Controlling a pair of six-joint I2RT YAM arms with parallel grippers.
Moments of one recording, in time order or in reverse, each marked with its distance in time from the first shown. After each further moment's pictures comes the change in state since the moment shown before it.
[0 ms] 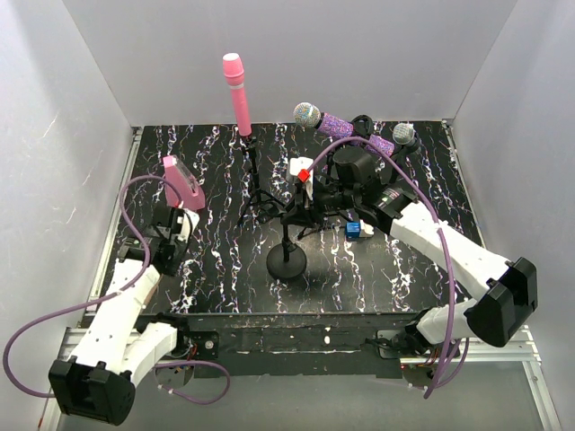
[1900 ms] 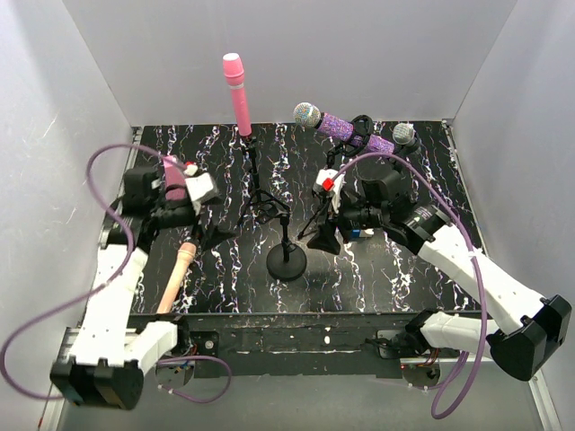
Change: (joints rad) left arm 0.157 0.032 0.196 0.291 1.282 0.356; right arm -0.045 -0.224 -0.112 -0.220 0.134 0.115
